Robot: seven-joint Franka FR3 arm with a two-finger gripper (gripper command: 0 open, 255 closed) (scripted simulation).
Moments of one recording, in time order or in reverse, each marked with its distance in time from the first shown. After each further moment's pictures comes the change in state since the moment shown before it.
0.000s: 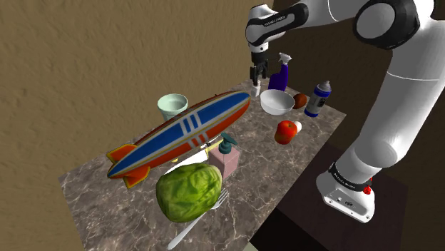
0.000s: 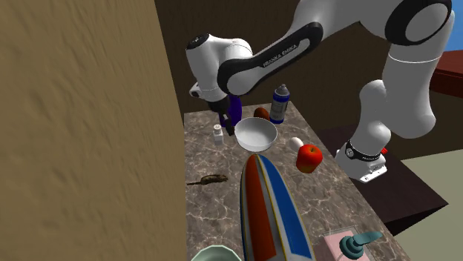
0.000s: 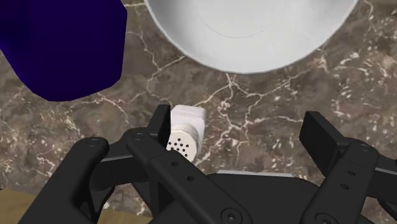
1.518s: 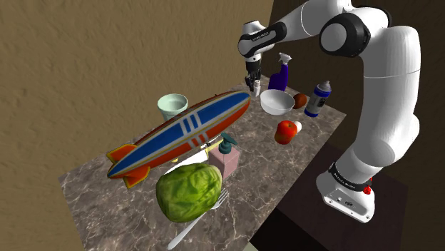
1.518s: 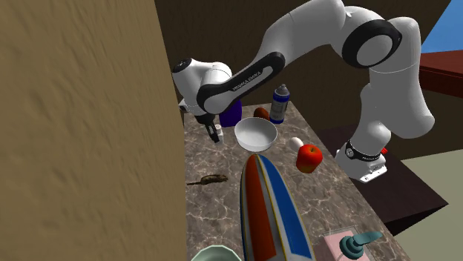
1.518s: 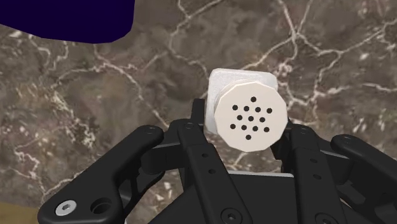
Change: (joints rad) arm -0.040 0.263 -0.010 0.197 0.022 0.063 -0.029
